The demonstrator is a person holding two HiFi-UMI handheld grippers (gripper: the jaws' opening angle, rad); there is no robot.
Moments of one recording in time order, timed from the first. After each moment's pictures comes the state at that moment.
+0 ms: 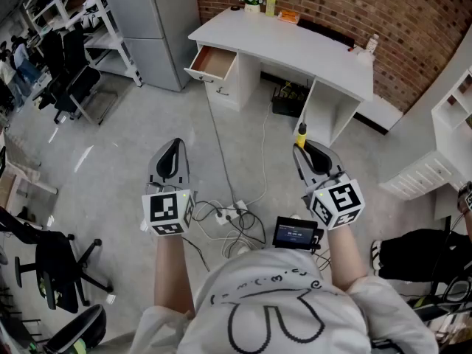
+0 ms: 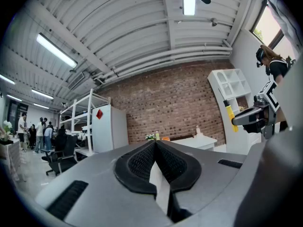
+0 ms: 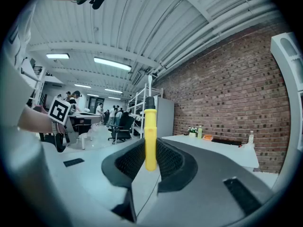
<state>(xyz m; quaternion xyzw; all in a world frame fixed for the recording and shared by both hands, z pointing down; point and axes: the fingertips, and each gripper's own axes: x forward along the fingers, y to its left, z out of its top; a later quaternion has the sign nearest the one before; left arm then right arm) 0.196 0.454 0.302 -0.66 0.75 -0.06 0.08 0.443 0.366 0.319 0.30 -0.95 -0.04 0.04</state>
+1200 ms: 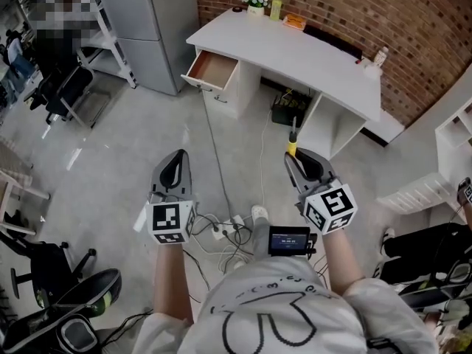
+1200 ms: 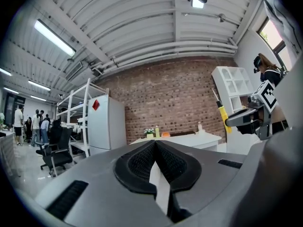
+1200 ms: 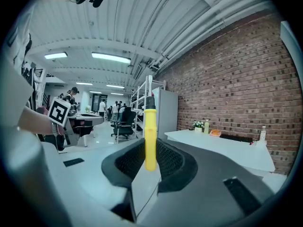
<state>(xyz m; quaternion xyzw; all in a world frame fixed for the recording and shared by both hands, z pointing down) 0.134 0.359 0.331 -0.67 0.74 -0.07 0.04 0.357 0.269 0.337 0.27 -0.96 -0.02 0.07</state>
